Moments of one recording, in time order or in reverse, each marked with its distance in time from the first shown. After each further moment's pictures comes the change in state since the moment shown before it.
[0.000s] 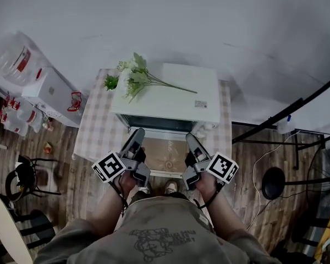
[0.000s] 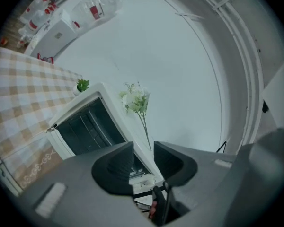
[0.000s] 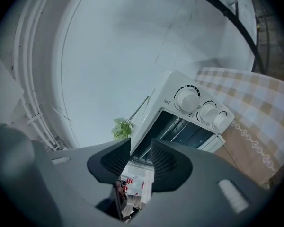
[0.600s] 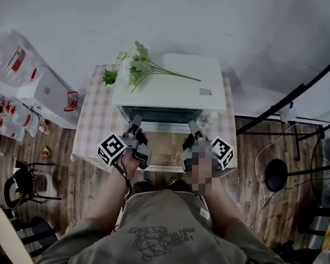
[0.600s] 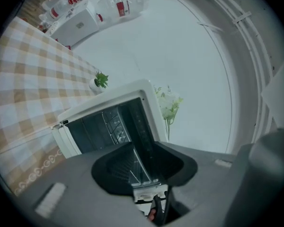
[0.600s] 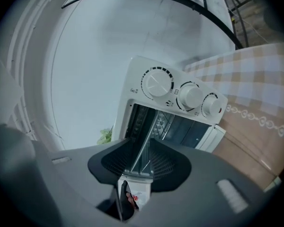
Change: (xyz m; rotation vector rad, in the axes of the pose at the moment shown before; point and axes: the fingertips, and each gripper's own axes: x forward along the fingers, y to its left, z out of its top) left arm 0.021 0.081 0.014 -0.151 -0.049 0.034; right arm 0.030 -0.049 -0.008 0.139 -0.172 -0.040
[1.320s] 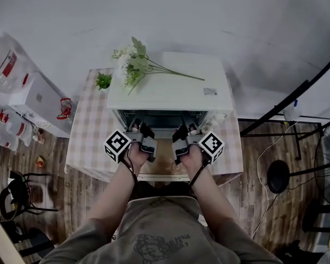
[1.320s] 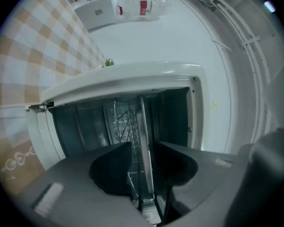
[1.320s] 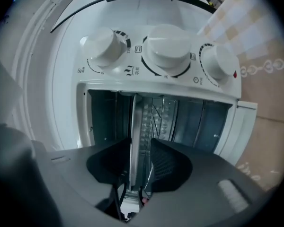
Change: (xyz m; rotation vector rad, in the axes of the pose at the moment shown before) left arm 0.059 0.045 0.005 -0.146 -0.084 -0.107; right arm 0.071 -0.039 -0.004 0.159 -0.139 0.129
